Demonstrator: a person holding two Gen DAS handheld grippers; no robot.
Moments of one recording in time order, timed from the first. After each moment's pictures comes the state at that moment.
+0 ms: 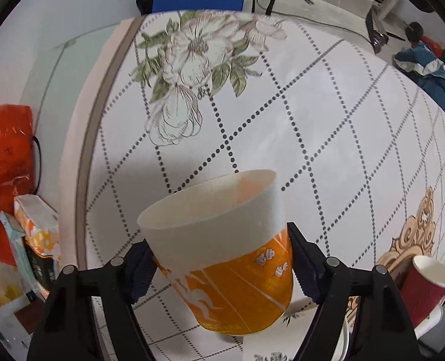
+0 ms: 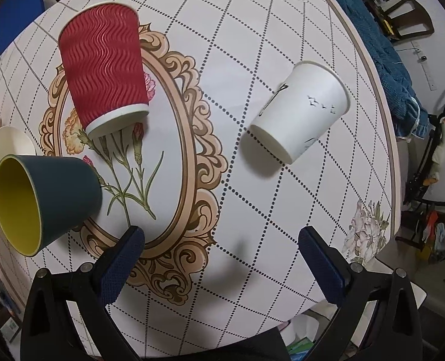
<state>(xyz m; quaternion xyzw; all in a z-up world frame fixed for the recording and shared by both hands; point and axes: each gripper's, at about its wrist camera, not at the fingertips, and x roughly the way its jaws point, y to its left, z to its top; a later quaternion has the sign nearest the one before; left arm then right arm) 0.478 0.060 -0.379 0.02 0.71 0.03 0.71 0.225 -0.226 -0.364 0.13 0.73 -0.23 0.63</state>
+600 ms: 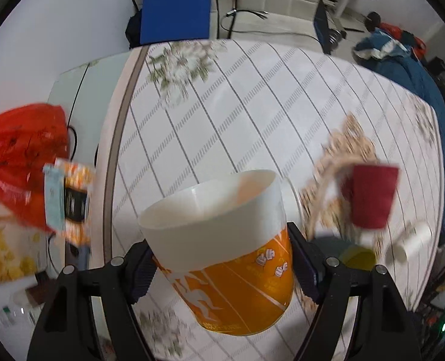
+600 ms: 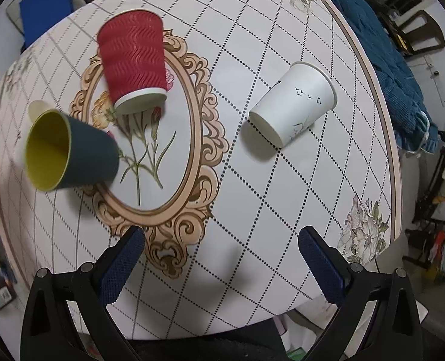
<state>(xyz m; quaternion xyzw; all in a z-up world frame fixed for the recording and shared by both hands) 0.350 0.044 -0.263 0.05 0.67 -0.04 0.74 0.185 -0.217 -0.328 0.12 0.71 -0.18 0.67</state>
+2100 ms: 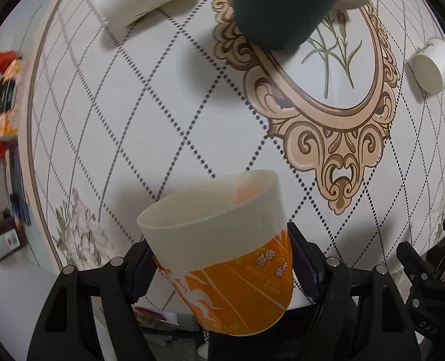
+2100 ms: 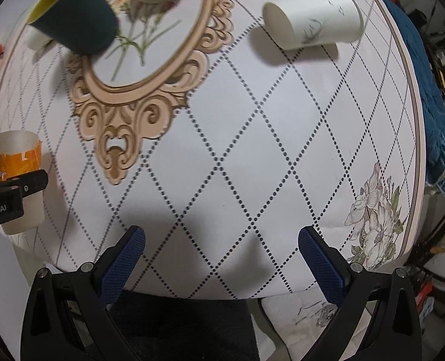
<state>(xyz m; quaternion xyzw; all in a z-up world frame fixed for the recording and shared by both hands) 0.158 -0.033 -0.390 0.13 0.76 -0.08 0.64 0.082 -0.219 -0.391 0.05 0.74 -0.07 0.66</state>
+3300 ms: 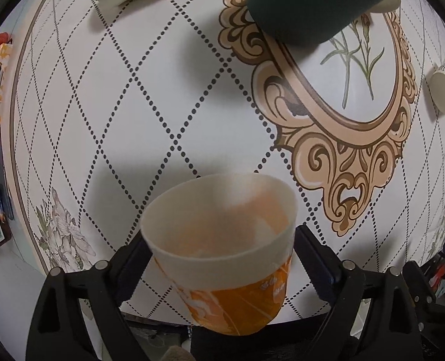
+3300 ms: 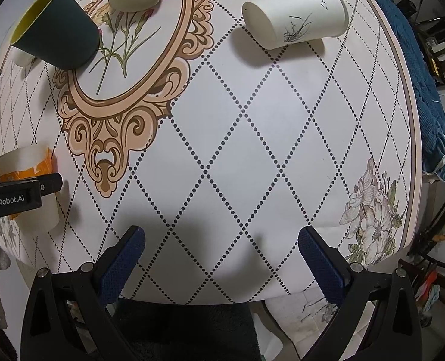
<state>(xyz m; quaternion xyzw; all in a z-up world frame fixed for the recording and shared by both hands) 0.179 -0.022 -0.422 0.09 0.78 -0.06 0.62 0.091 -0.227 -0.390 0.06 0.74 -0.09 0.66</state>
